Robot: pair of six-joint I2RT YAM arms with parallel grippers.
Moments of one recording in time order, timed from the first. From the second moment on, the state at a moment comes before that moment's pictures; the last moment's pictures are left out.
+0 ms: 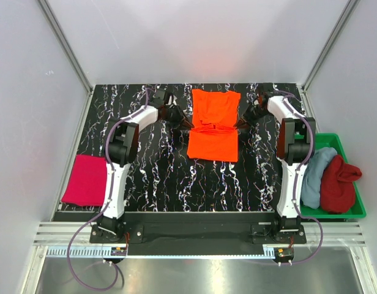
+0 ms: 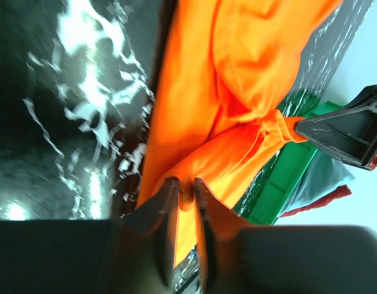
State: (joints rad) left arm -0.31 2.34 1.80 -0.40 0.63 -0.86; right arm 0.04 2.26 1.82 -0.79 -0.49 0.65
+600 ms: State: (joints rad) left arm -0.30 1.99 1.69 -0.56 0.55 -0.62; right arm 0.00 2.32 2.23 -1.11 -0.32 0.46
